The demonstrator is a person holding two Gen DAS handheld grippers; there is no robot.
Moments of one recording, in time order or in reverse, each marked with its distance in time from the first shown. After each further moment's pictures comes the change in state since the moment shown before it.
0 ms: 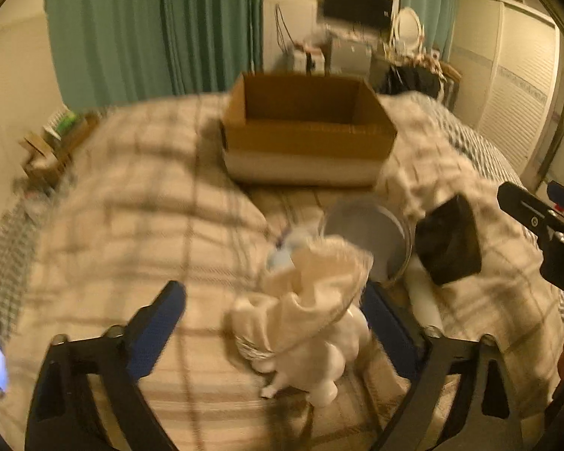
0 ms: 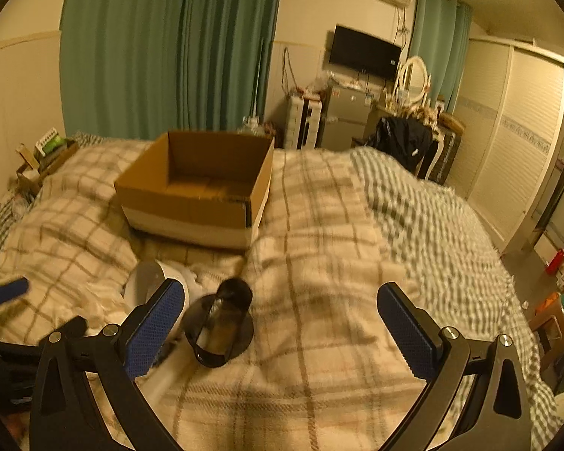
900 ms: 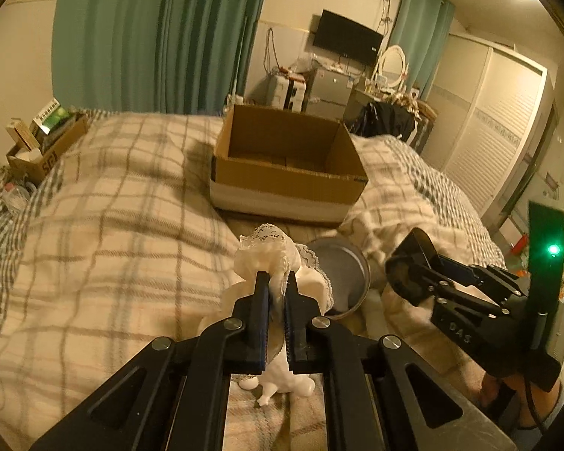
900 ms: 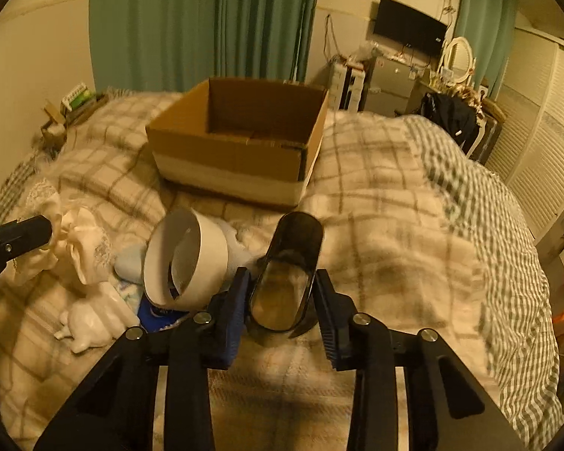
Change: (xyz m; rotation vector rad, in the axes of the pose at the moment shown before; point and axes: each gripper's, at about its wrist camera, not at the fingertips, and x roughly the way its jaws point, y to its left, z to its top) left arm -0.046 0.023 0.018 -0.084 -0.110 -0.150; right arm 0.029 0.025 -0.015 -0.077 0.116 0.124
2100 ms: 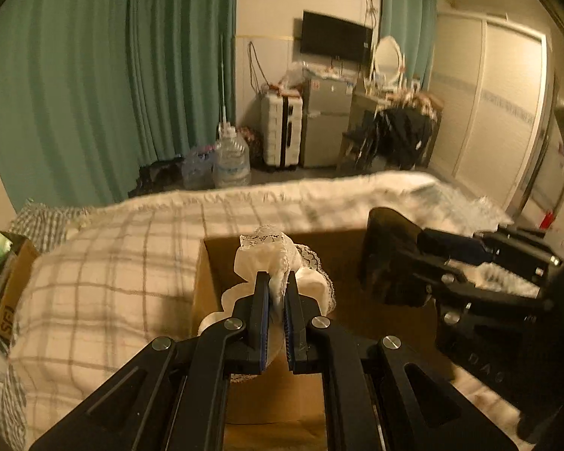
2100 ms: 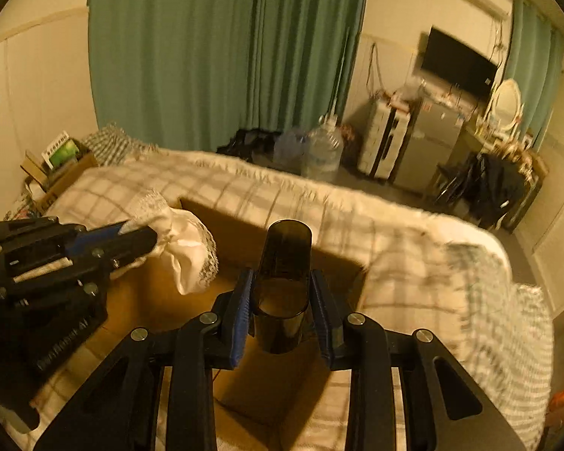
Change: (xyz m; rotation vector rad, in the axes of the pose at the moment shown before) left arm 0.192 -0.008 0.198 0.172 -0.027 0.065; right arm 0.148 -0.005 0.228 -0.128 -0.051 0.127
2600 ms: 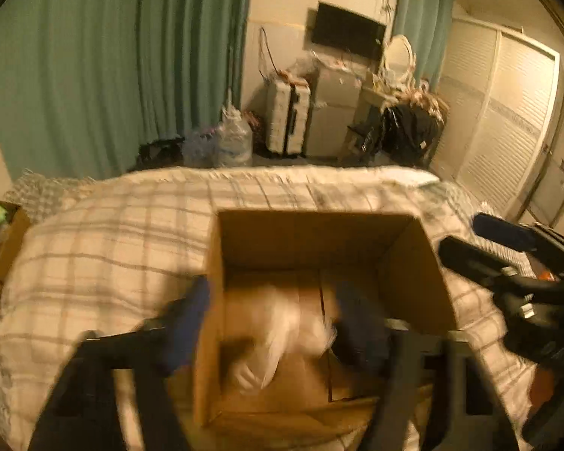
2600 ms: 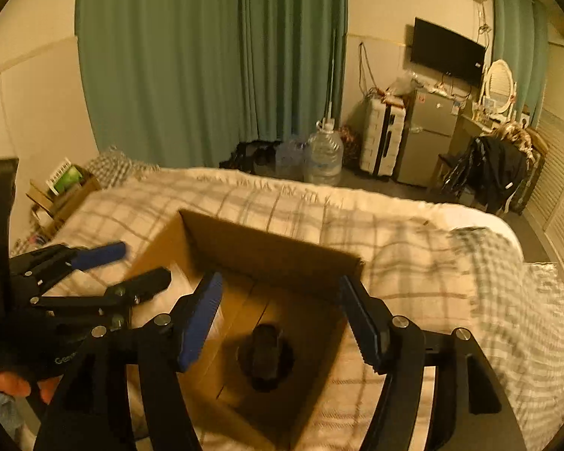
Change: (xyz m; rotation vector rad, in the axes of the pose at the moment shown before) left arm -0.013 0.026 -0.009 -0.081 0.013 -0.020; right arm -0.035 -0.019 -0.008 0.095 -0.067 0.023
